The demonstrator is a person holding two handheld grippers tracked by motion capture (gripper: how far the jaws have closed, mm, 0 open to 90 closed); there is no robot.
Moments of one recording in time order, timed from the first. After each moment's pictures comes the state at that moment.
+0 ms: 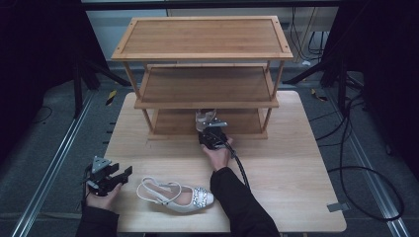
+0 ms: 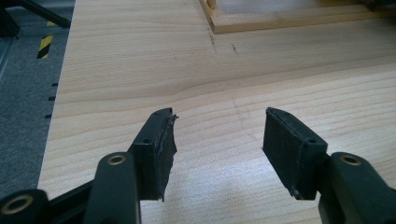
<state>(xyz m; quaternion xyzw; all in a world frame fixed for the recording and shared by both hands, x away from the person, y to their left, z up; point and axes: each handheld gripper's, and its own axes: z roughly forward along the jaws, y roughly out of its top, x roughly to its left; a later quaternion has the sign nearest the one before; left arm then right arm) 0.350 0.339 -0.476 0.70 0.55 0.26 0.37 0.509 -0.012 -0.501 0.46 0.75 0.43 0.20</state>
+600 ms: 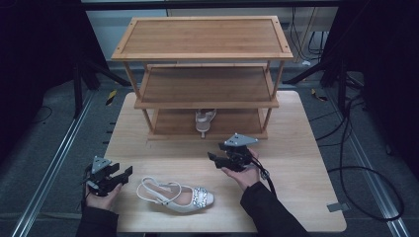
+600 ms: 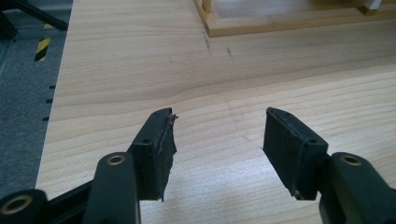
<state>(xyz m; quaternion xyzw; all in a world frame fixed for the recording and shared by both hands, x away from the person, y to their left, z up) 0.347 0.337 -0.471 0.70 0.54 0.26 0.38 0.405 -0.083 -0.450 0.34 0.78 0.50 0.15</state>
